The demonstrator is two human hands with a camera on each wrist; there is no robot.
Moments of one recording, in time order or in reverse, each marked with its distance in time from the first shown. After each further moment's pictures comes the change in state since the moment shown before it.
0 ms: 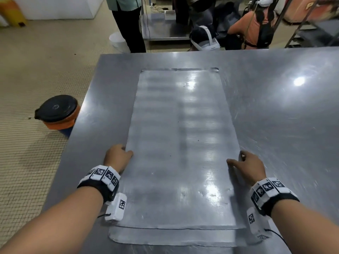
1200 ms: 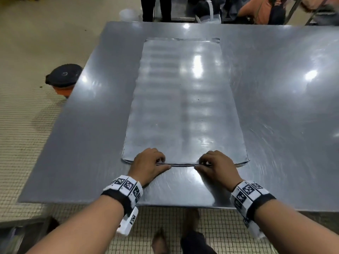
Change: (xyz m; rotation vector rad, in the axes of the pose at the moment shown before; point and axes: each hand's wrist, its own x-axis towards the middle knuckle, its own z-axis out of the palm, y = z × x) left_hand -0.266 0.003 0.105 0.135 -0.151 0.506; right_hand -0.172 0.077 0.017 -0.179 -0.216 -0.667
